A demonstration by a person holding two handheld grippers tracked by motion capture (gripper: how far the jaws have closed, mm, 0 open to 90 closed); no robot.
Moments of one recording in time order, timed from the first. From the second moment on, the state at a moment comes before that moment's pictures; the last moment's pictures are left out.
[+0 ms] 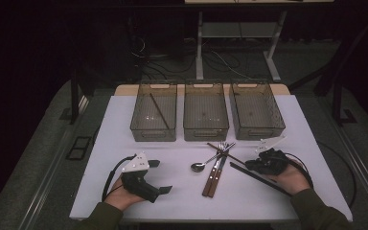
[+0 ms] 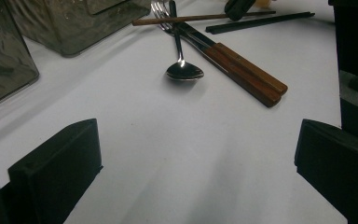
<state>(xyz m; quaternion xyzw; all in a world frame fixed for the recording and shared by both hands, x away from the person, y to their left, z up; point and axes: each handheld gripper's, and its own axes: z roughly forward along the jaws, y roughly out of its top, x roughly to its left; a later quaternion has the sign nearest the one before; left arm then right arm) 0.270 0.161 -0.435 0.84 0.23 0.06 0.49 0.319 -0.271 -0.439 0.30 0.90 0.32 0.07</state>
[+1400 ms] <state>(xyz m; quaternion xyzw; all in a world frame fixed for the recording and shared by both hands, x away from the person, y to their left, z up) 0.272 0.163 -0.435 0.83 0.24 0.06 0.49 0.312 -0.261 -0.399 0.32 0.84 0.43 0.07</state>
